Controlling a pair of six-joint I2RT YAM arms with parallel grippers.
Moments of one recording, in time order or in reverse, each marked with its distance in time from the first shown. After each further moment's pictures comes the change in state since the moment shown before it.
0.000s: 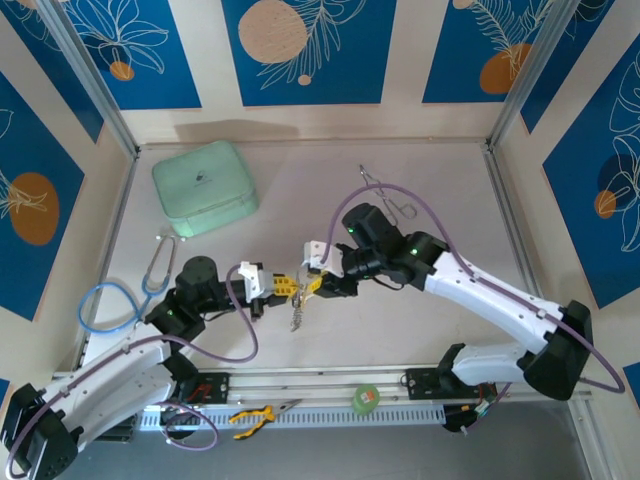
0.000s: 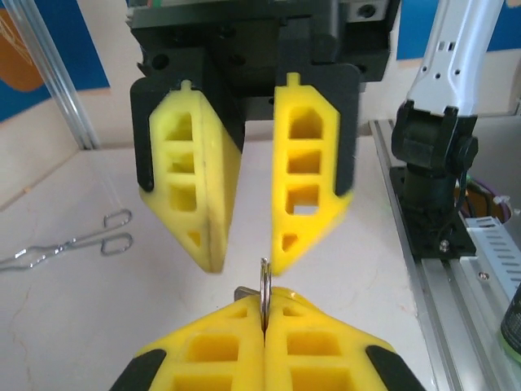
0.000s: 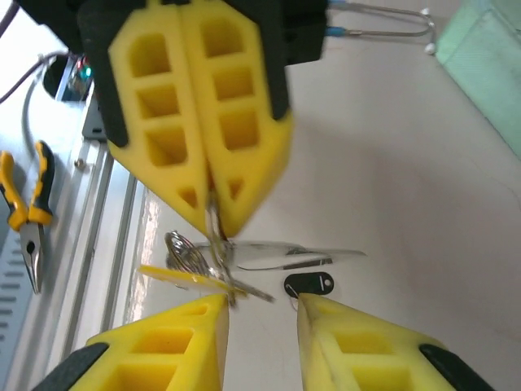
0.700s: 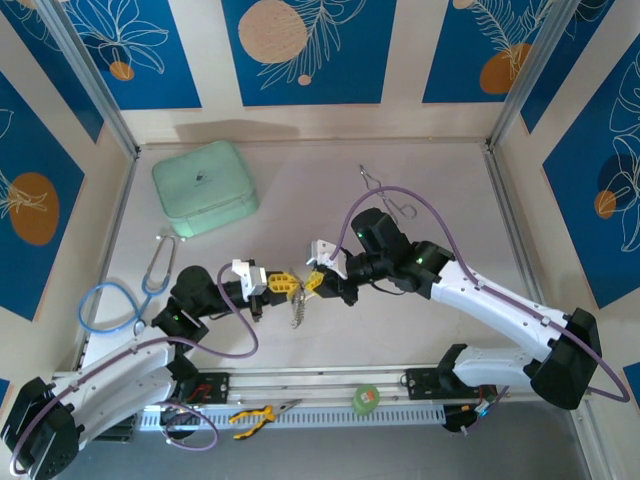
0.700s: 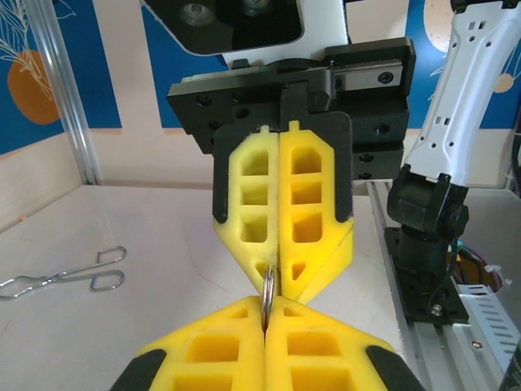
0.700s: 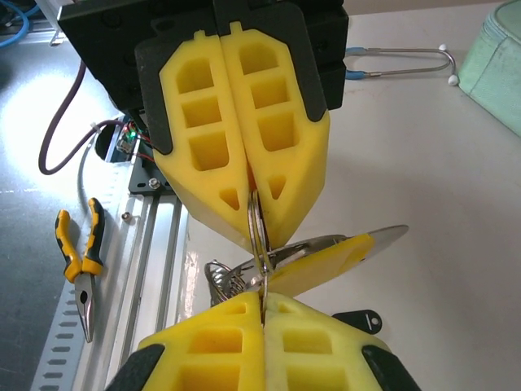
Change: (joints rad) left arm 0.000 0.022 -0.087 0.282 0.007 -0.192; right arm -0.018 -0.040 -0.099 0.144 -0.132 0.139
